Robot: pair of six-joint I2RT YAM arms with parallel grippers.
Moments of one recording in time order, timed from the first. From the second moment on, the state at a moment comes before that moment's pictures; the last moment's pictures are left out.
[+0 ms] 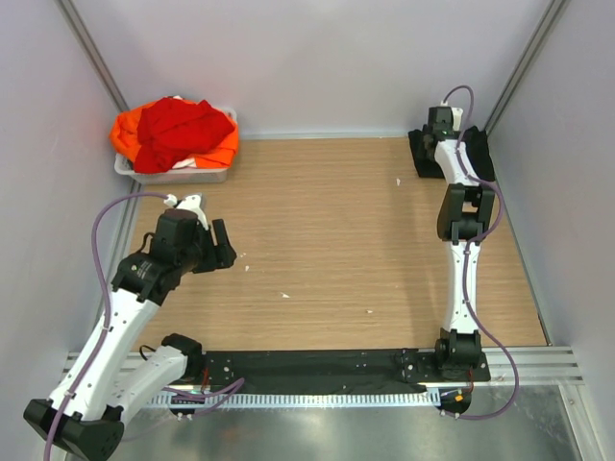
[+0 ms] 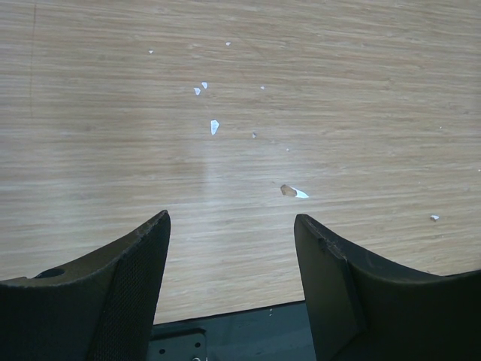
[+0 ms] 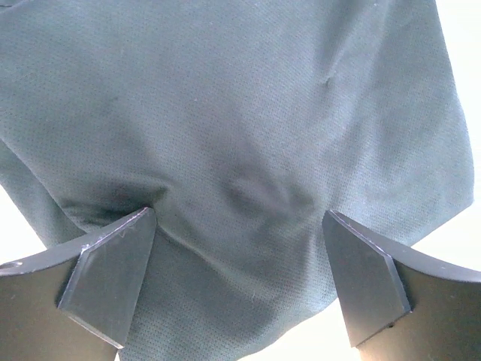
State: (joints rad) left arm -0.36 0.83 0.96 -0.89 -0.06 -0.44; right arm -0.06 2.64 2.41 -0.58 0.47 0.13
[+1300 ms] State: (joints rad) left arm -0.36 0.73 0.96 -0.89 -0.16 -0.45; right arm 0.78 0.82 0.56 -0.40 0.27 0.79
